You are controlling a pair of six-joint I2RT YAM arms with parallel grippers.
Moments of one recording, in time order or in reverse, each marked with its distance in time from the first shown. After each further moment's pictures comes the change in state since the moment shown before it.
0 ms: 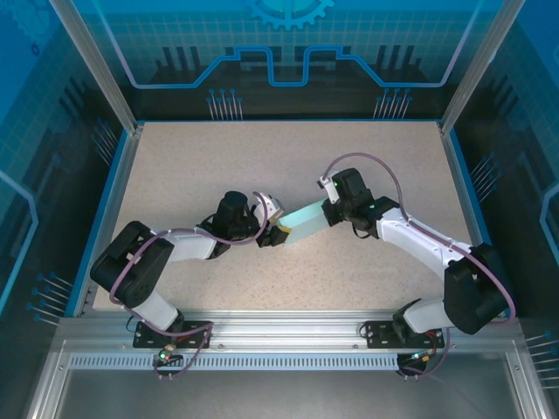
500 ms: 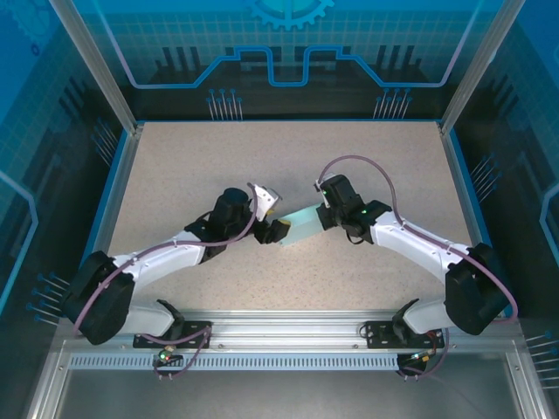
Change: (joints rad) left arm -0.107 -0.268 0.098 -0.383 -0.280 -0.175; right arm 0.090 -0.001 0.012 -0.053 0.150 0.135
